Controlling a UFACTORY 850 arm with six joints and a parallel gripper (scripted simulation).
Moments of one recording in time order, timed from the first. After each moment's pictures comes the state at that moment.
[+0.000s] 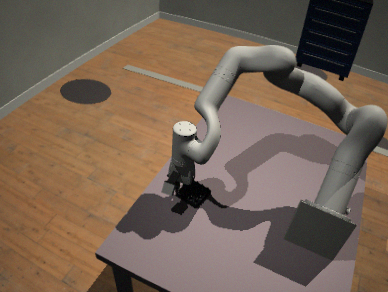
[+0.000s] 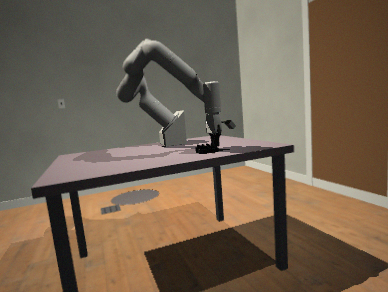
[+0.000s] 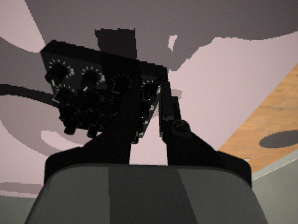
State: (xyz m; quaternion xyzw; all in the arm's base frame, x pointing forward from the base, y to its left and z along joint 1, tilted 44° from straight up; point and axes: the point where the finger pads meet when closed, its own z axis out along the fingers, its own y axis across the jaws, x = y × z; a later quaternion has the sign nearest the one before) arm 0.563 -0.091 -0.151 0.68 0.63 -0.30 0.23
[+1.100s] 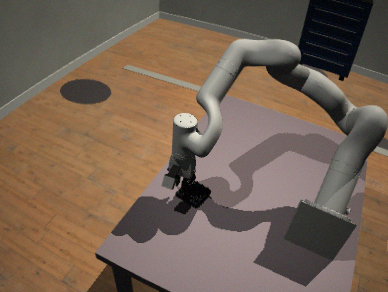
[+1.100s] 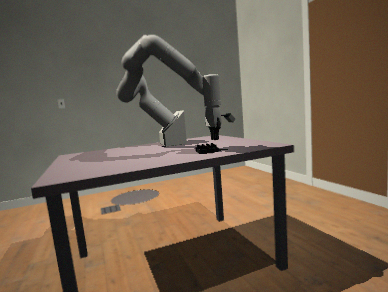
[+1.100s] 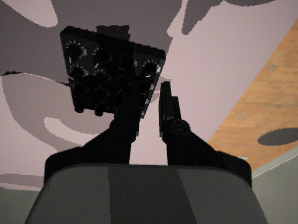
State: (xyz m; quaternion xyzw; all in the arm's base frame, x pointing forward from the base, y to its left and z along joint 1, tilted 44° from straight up) arm 0.567 -0.066 -0.125 0.68 0.63 -0.30 0.23
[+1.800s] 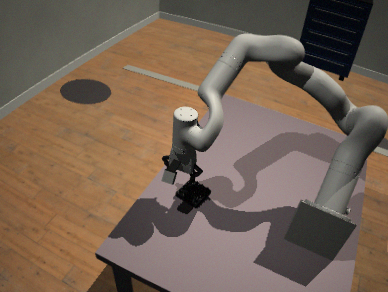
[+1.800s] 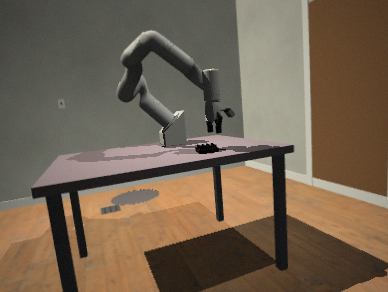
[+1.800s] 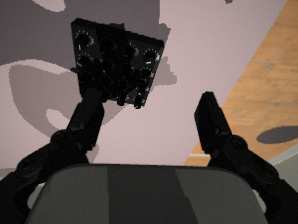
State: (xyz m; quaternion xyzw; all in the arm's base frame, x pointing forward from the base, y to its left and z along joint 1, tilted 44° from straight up) arm 0.570 -0.047 -0.105 0.68 0.63 -0.30 0.23
